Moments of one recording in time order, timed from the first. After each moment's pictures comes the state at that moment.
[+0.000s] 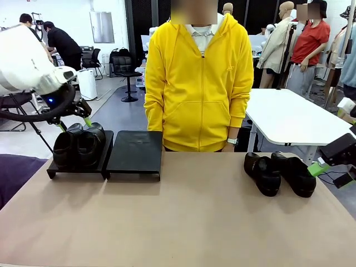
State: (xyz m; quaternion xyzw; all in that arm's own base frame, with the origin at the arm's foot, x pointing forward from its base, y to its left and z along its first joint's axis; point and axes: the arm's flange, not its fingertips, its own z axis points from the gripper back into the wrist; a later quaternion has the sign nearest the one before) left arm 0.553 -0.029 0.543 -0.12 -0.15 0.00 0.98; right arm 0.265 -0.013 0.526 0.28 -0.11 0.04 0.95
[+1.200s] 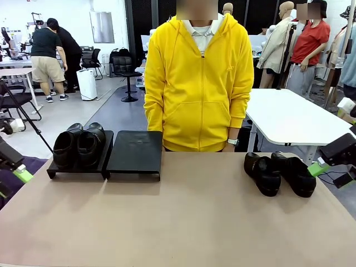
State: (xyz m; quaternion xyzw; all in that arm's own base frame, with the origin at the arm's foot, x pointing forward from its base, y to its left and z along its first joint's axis) left arm 0.334 0.069 0.478 -0.31 0.00 -0.08 0.95; right arm 0.265 -0.013 0.526 0.28 -0.11 0.04 0.95
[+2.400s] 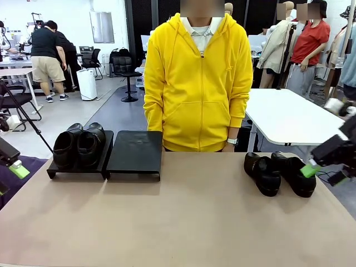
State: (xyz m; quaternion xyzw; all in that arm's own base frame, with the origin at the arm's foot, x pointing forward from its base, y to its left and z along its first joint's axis) left arm 0.336 0.075 0.485 -0.32 0.01 -0.08 0.94; right arm 0.298 0.008 0.522 0.22 -0.09 0.07 0.97
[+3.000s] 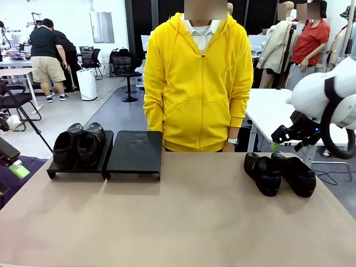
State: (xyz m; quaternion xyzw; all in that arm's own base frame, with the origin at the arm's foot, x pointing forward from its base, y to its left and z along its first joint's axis) left arm 0.337 0.075 0.485 -0.32 0.01 -0.08 0.94; right arm 0.529 -0.017 0.444 0.10 -0.18 0.02 0.98
